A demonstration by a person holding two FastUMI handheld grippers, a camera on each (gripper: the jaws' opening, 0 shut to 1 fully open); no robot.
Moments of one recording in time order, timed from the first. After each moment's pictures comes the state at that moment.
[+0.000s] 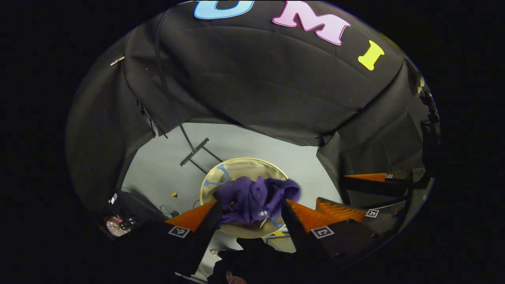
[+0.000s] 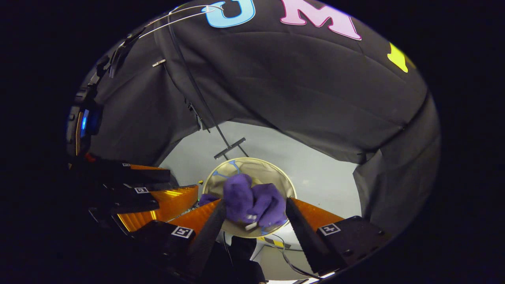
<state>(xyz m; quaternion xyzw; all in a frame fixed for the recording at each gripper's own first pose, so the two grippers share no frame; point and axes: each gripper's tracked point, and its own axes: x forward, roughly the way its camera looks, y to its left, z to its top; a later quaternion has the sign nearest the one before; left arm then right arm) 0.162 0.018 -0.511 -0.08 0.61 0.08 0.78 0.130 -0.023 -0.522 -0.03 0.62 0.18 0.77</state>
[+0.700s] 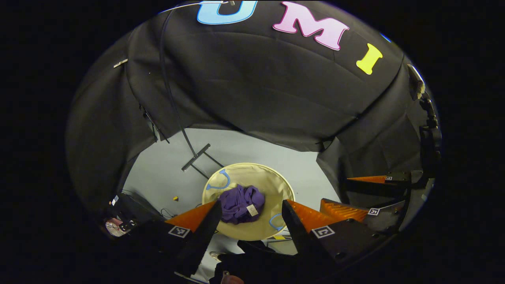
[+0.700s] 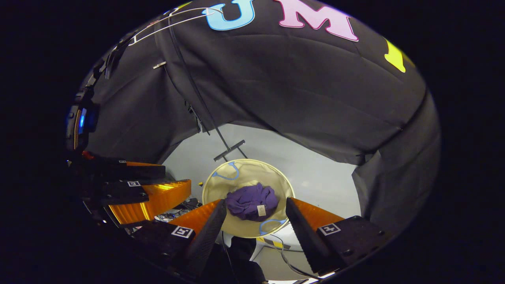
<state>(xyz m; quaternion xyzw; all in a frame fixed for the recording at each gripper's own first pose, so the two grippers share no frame) 0.155 0.023 -0.498 -0.08 0.59 0.08 0.80 0.130 -0.028 -0.506 -0.03 0.60 0.17 0.78</state>
